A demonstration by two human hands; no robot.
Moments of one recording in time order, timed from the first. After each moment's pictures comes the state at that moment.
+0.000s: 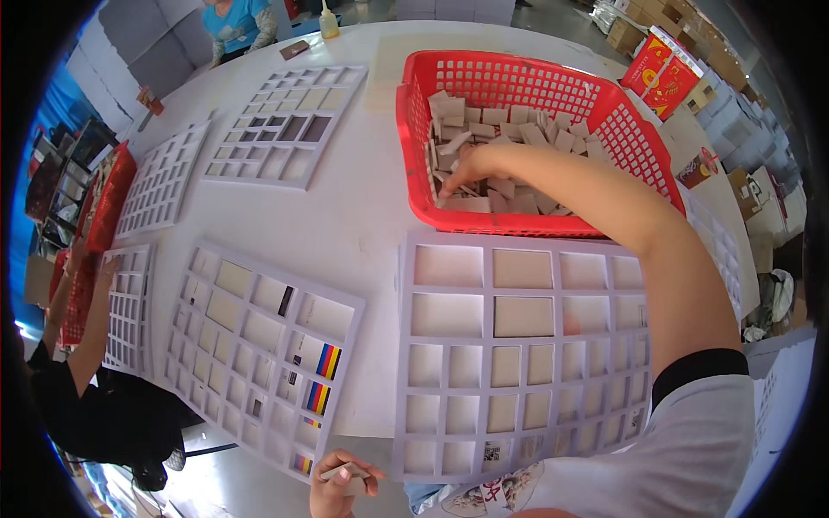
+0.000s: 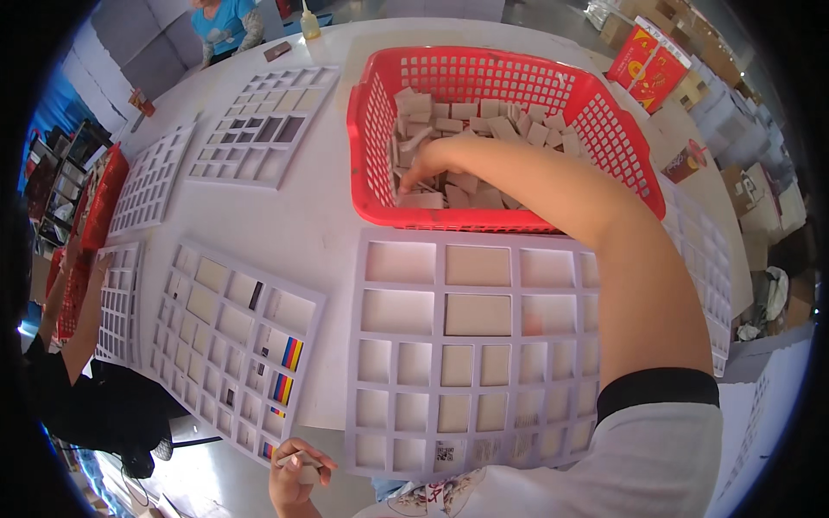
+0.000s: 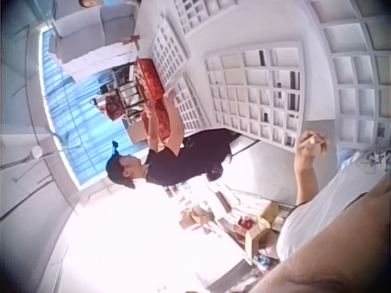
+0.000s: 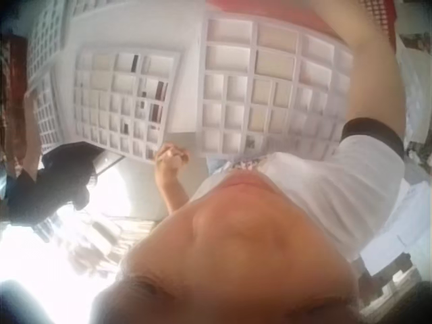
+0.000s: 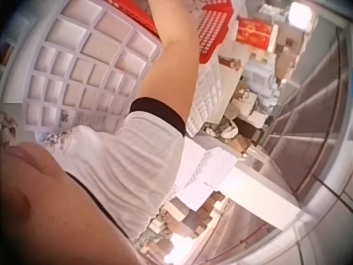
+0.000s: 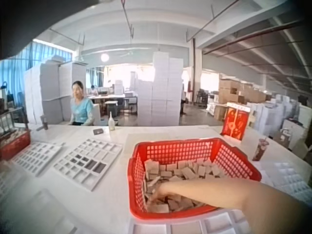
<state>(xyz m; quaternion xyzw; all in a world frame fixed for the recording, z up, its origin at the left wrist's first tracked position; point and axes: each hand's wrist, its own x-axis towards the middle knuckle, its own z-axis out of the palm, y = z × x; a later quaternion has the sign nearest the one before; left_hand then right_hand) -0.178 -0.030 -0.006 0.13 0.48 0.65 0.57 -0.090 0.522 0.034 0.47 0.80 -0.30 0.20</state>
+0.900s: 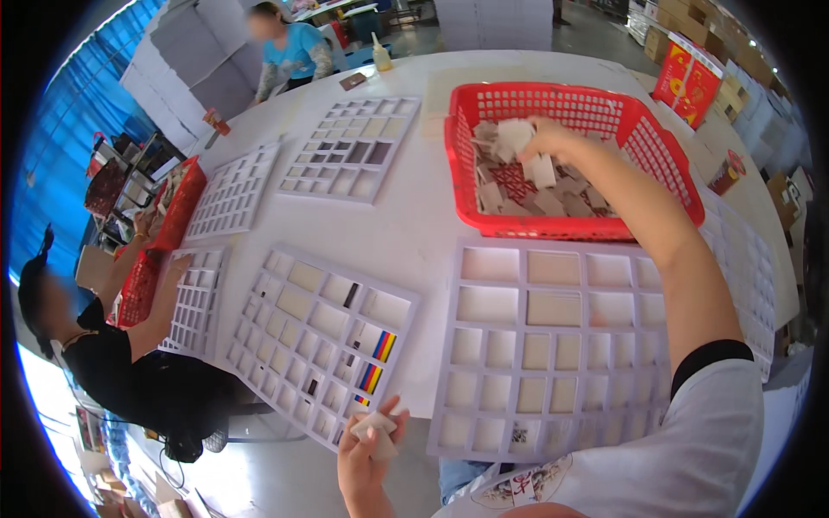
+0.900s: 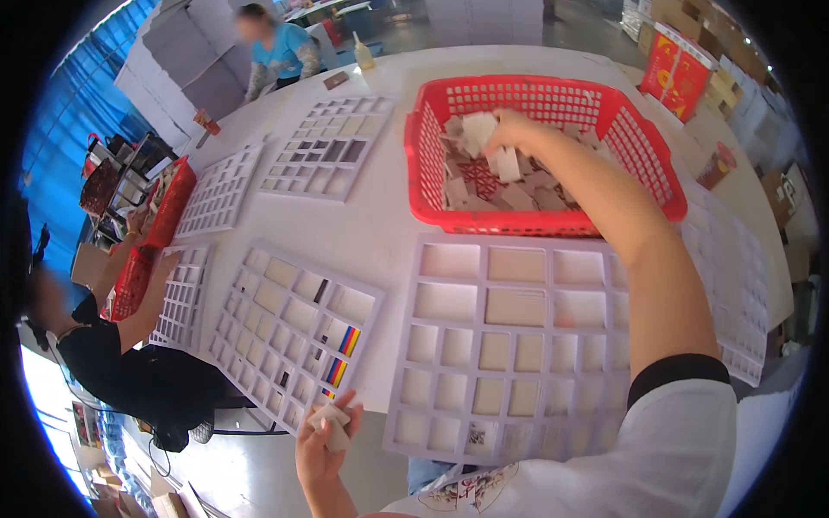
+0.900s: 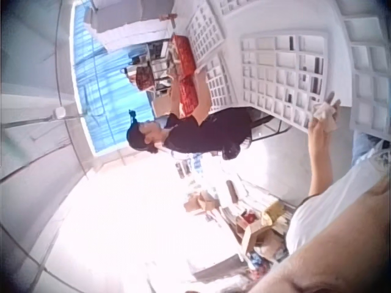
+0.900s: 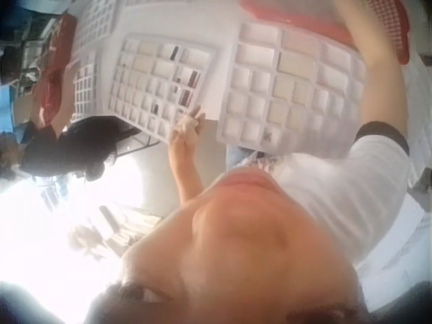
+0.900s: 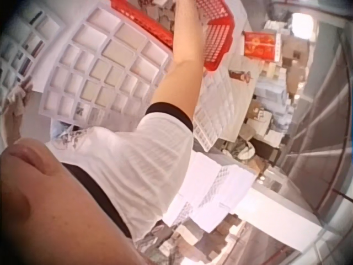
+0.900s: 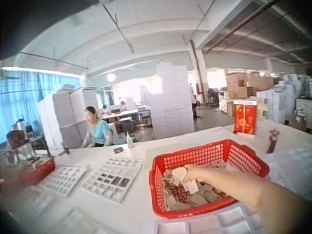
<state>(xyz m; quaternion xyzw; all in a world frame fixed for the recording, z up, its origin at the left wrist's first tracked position) -0.164 -0.008 0.030 0.08 0.47 0.73 0.48 -0.024 0.588 0.053 0.44 0.74 -0.47 -0.20</state>
